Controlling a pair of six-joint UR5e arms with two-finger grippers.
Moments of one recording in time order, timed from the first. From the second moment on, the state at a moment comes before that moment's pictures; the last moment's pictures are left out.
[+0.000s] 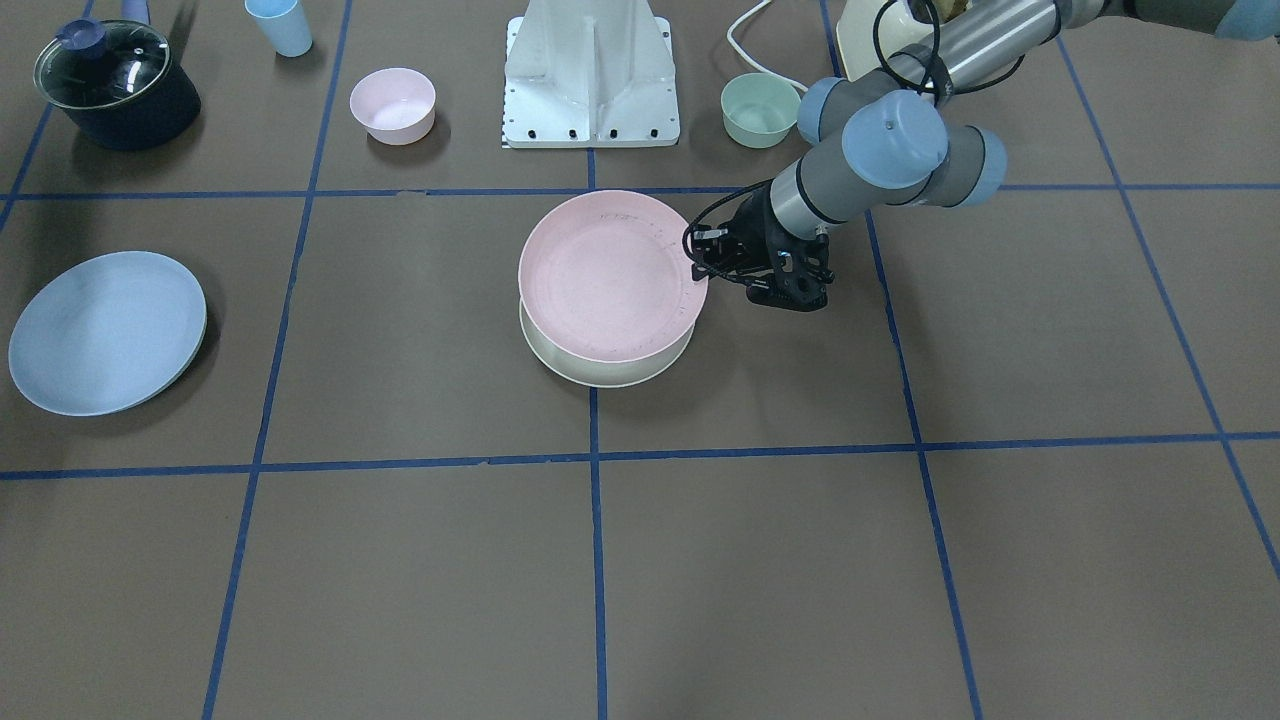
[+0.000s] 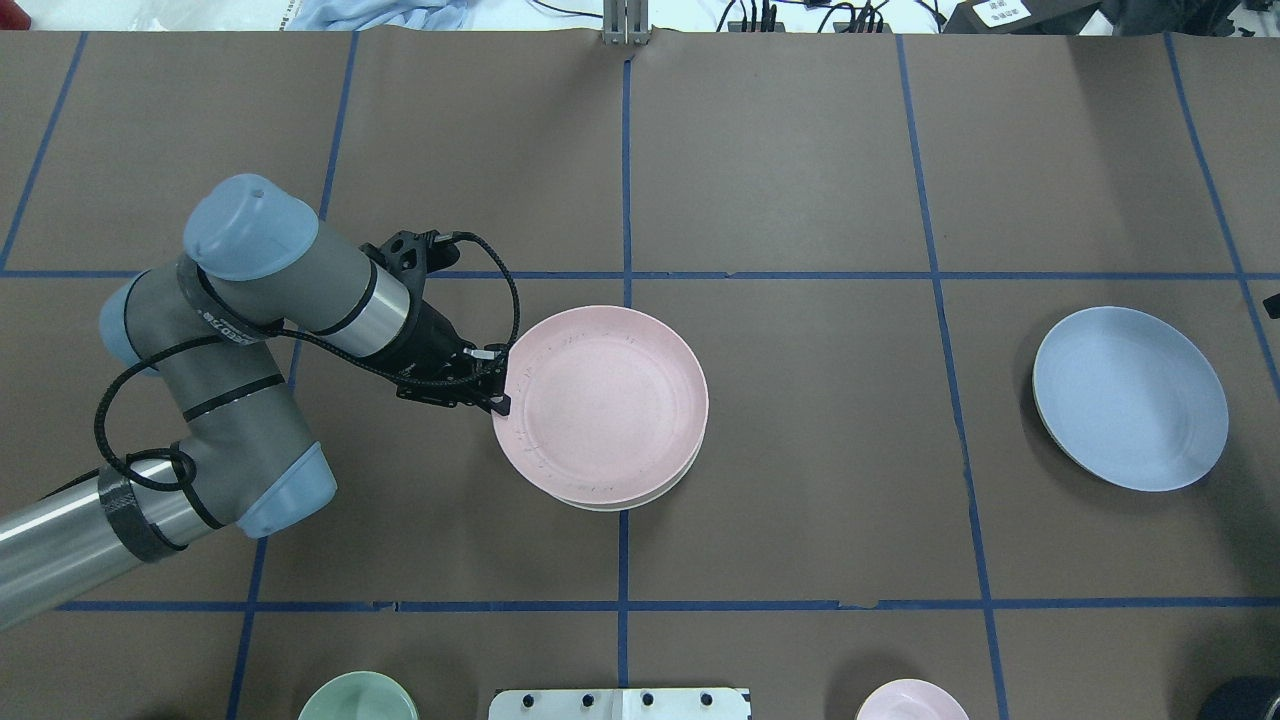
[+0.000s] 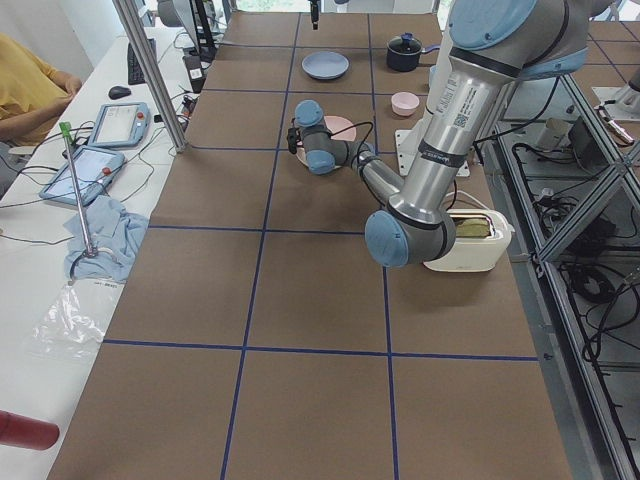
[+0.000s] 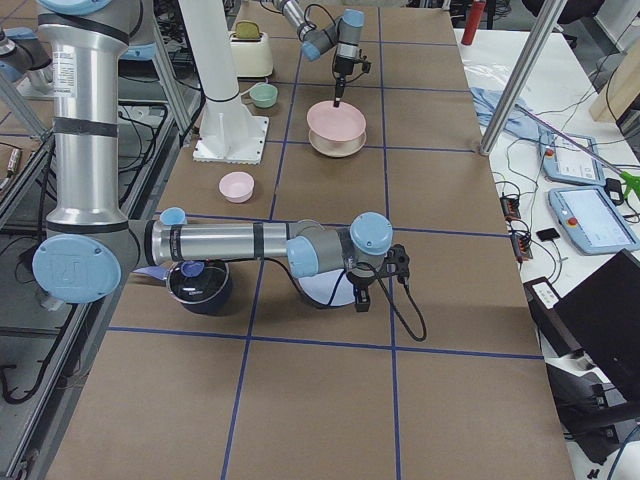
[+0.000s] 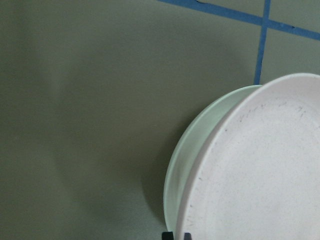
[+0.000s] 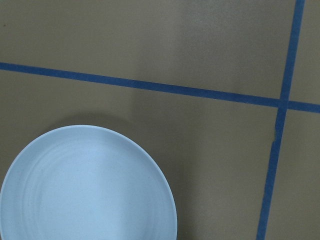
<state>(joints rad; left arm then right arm) -0.64 -2.05 -1.63 -2.18 -2.29 -1.37 1.38 -1.62 1.66 -1.37 2.45 0.16</state>
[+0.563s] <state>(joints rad) -0.63 -2.06 -1.61 -2.18 -2.27 -1.37 1.36 -1.63 1.65 -1.37 2.45 0.16</state>
